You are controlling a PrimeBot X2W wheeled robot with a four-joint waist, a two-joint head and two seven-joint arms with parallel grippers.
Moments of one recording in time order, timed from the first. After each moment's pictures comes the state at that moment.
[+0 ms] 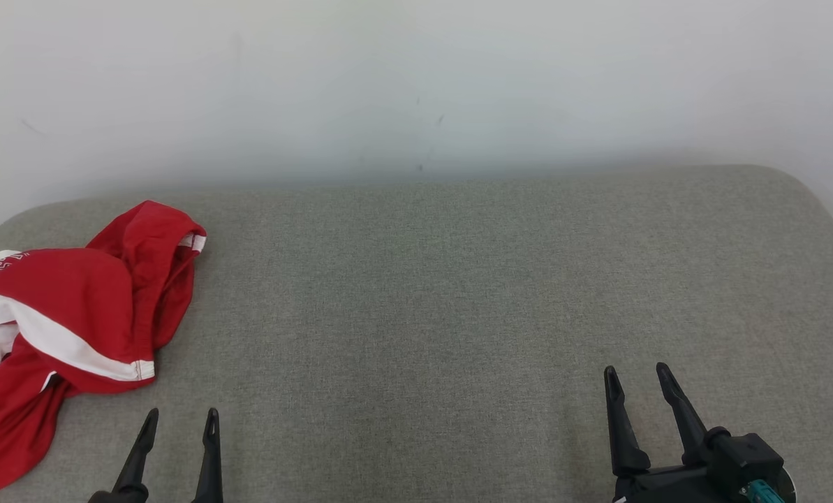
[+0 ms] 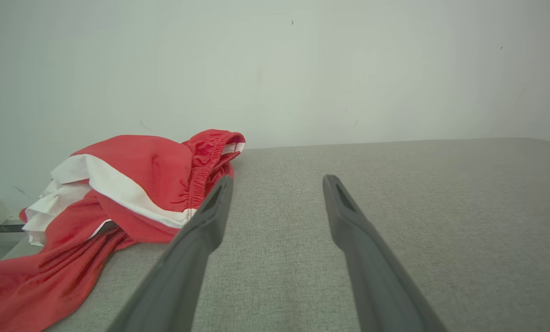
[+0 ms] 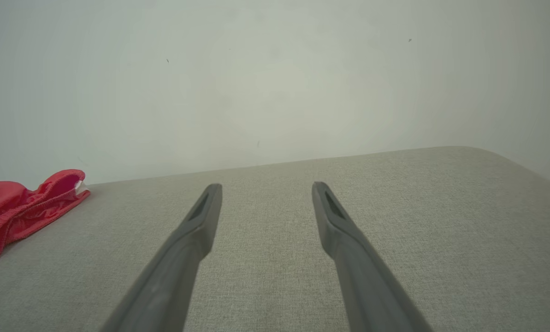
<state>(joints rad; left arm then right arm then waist) 0.04 0.11 0.02 0.15 -0.11 -0.13 -0.26 0.00 -0.05 -0.01 0.18 0.14 0.13 -0.26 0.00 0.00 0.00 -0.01</state>
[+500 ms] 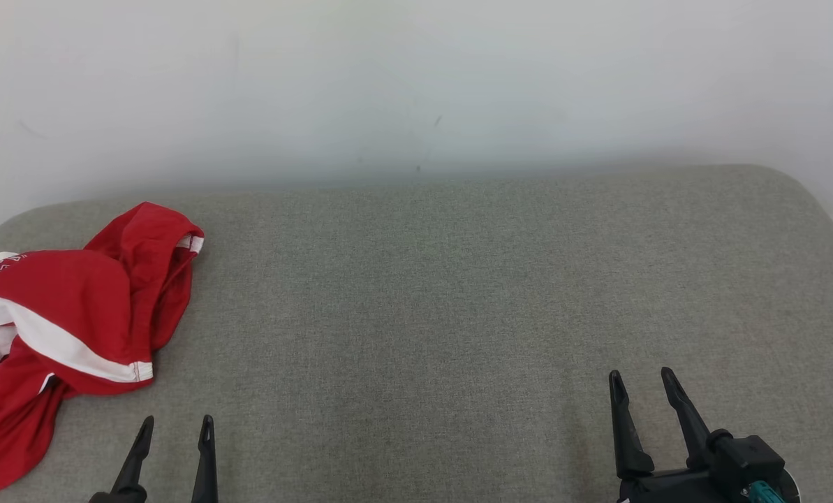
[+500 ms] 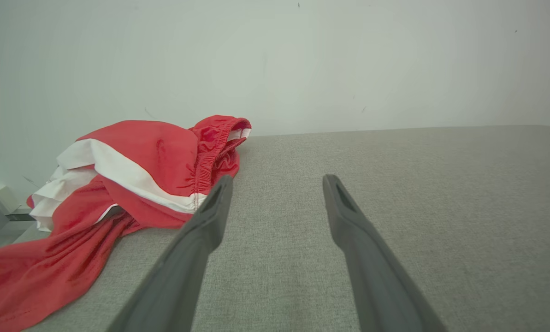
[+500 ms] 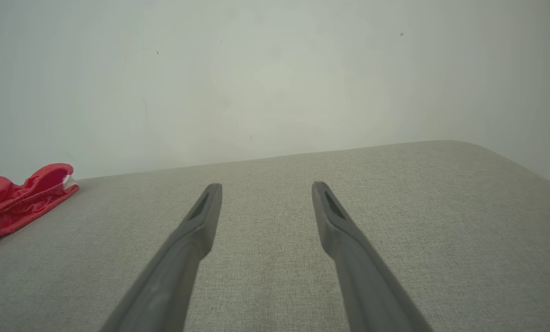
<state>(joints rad) 0.03 0.10 0.05 0.20 -0.09 -0.13 -0.26 -0.01 -0.05 -0.02 0.20 0.13 0.13 -0.26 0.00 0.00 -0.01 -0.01</state>
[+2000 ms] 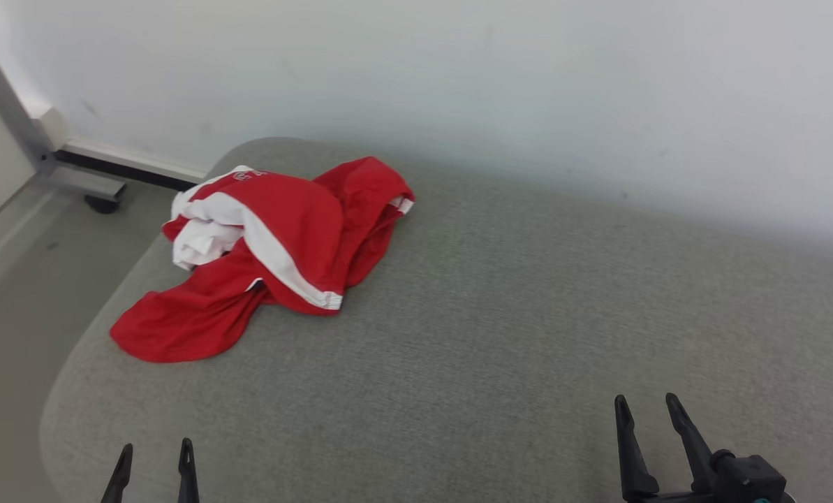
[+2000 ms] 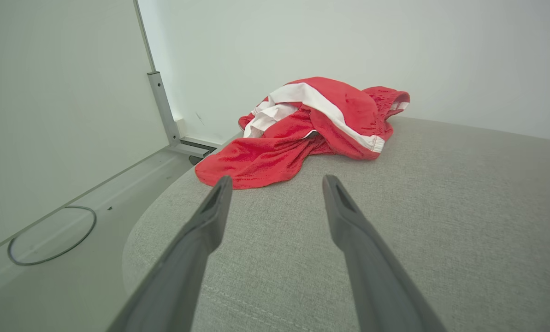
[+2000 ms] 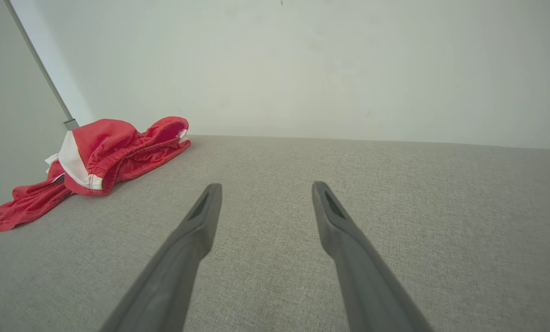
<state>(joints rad) 0.07 0.08 0.10 0.21 -0.09 -0.10 -0.26 0.03 -0.05 -0.04 0.23 0.14 0.13 -0.26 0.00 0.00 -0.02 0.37</state>
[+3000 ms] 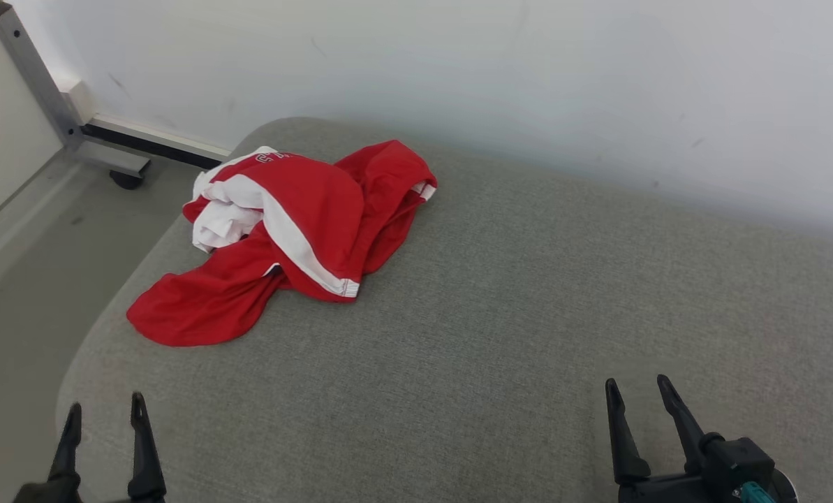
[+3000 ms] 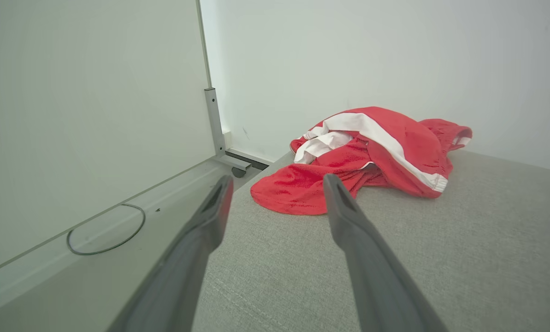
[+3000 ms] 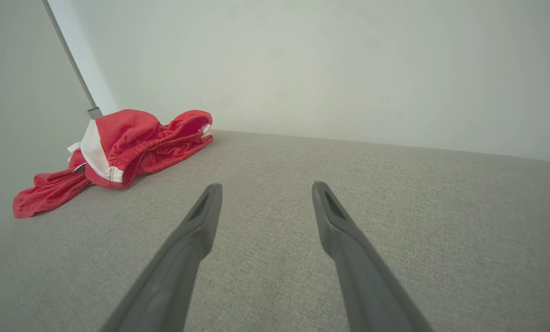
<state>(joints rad) 0.01 0.08 0.17 0.19 -0.11 -0.07 -0.26 0.00 -0.05 -0.03 0.24 0.10 0.13 -0.26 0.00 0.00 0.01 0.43</state>
